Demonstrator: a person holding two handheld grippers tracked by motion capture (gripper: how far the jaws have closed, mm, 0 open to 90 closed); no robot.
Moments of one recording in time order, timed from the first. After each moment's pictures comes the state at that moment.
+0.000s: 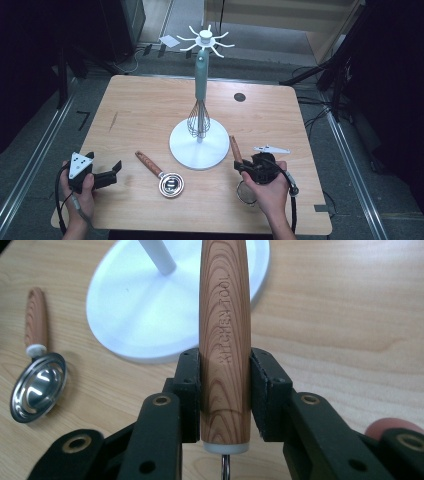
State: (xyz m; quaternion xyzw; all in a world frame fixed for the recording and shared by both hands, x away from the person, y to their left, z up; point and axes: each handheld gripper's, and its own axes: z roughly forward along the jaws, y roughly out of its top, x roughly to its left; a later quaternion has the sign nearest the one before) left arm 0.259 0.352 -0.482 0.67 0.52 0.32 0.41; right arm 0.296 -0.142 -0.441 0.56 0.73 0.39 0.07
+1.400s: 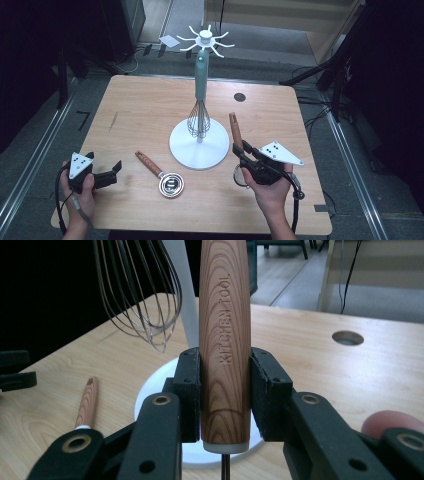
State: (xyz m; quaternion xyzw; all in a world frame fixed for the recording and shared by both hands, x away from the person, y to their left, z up) left arm 0.259 0.352 -0.482 0.67 0.52 0.32 0.41; right arm 0.270 -0.134 -0.390 0.44 0.68 0.55 0.22
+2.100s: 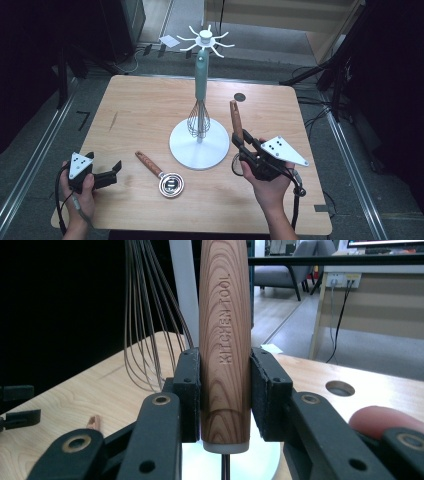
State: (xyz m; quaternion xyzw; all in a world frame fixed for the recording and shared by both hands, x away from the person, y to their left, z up) left arm 0.259 0.352 -0.482 0.67 0.52 0.32 0.41; right arm 0.268 -0.126 -0.361 0.41 0.65 0.59 0.27
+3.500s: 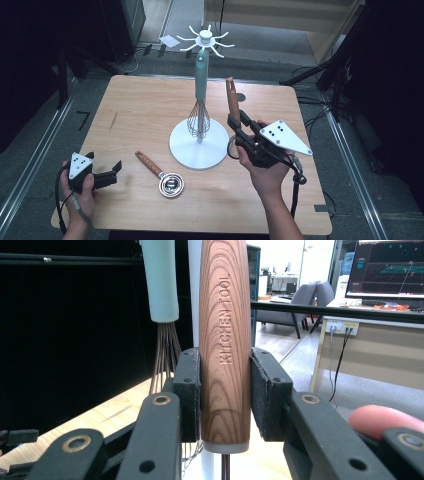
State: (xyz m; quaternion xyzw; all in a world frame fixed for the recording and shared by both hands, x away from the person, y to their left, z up) left arm 0.259 0.352 -0.482 0.67 0.52 0.32 0.41; right arm 0.274 -0.112 -0.311 0.36 0.63 0.62 0.30
